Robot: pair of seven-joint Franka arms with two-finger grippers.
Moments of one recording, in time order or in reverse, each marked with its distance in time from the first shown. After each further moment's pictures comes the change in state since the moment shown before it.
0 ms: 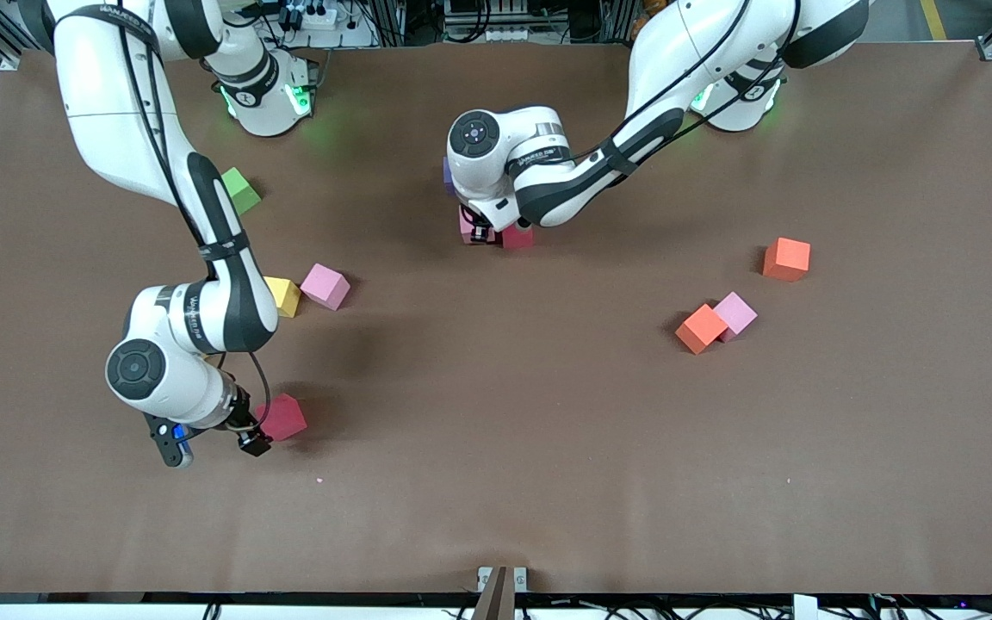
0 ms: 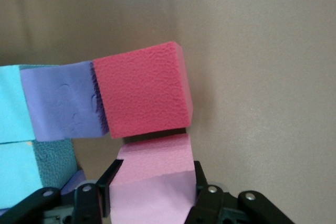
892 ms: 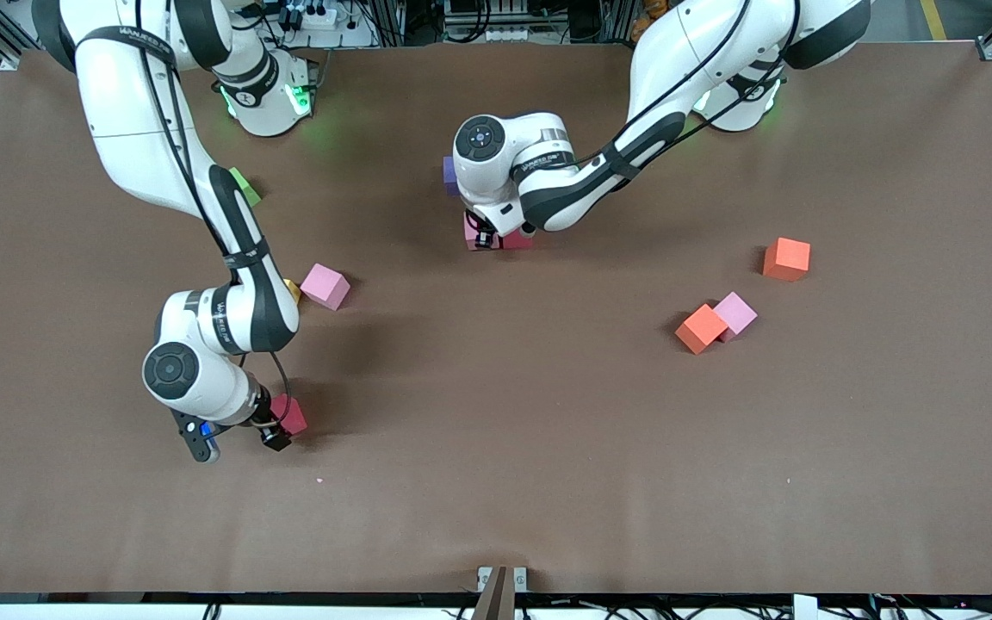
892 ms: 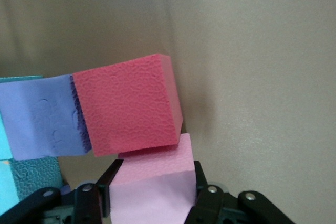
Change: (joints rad) left arm -0.001 0.000 0.022 -0.023 0.021 0.039 0.000; right arm 0.018 0.039 0.012 -0.029 0.000 0.039 0.008
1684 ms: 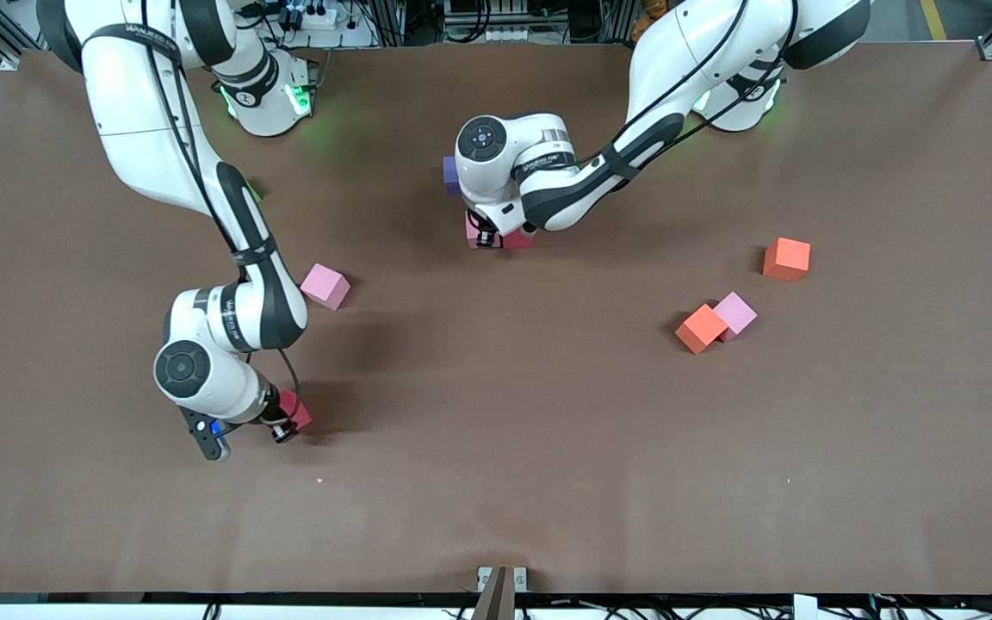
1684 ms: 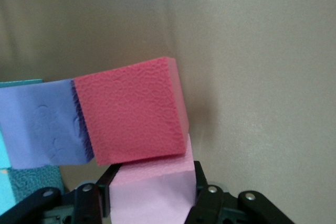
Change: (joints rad) left arm -0.009 0.000 0.017 -0.019 0.000 0.019 0.000; right arm 0.028 -0.005 0.001 0.004 0.000 -0.026 0.004
